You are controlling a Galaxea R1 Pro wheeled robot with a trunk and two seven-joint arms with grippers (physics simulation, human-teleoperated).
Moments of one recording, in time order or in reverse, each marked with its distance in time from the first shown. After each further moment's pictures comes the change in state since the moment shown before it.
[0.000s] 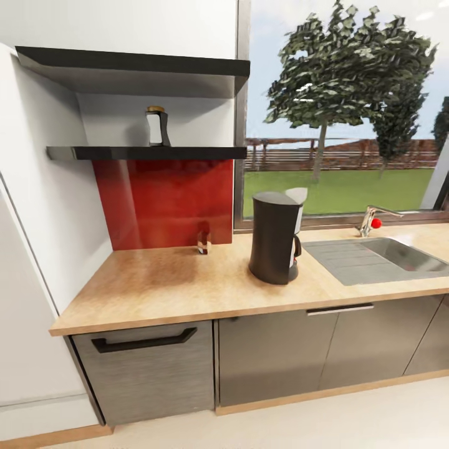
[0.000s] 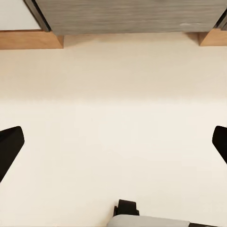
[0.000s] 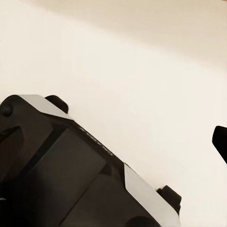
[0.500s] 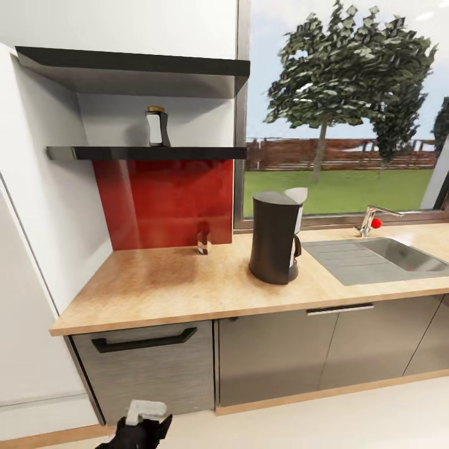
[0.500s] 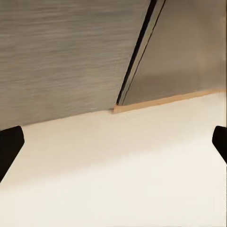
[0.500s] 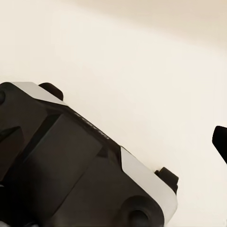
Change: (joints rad) left arm 0.000 -0.050 -0.160 -0.691 0.012 0.503 -0.204; right arm 0.000 -0.004 -0.001 0.062 0.000 -0.002 -0.003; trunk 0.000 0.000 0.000
